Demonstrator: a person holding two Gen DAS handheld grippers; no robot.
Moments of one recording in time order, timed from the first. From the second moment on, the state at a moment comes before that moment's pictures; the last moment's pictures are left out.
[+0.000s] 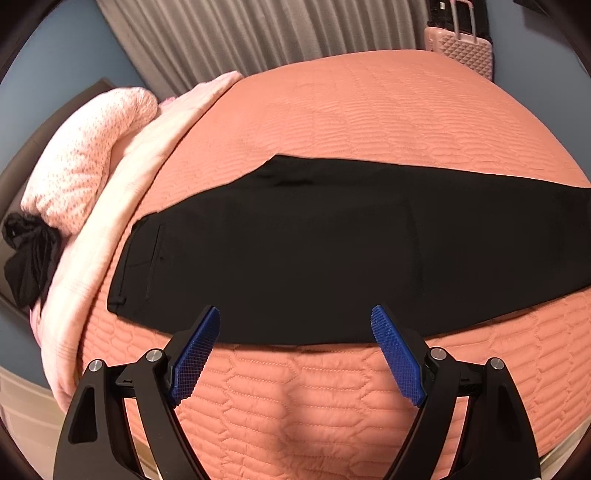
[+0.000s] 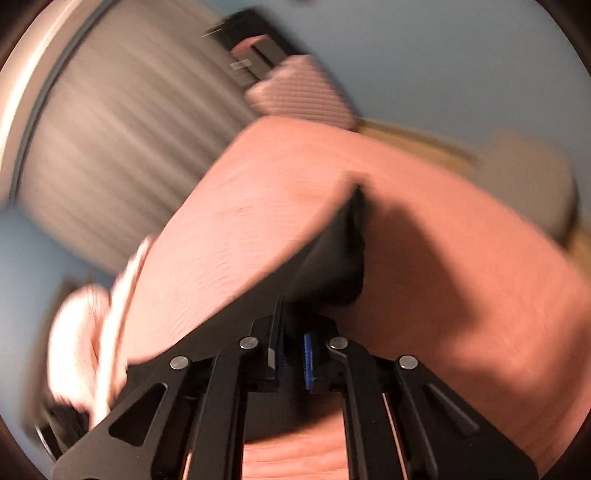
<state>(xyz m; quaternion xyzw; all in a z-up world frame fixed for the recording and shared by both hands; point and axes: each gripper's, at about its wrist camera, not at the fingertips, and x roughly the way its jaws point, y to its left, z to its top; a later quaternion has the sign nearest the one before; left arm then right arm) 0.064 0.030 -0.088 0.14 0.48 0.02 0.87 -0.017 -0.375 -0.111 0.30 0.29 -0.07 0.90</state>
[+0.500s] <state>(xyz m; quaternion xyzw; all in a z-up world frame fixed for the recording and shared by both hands) 0.062 0.188 -0.110 0.10 0.50 0.07 0.86 0.122 0.024 -0.197 -0.01 0.46 0.19 0.87</state>
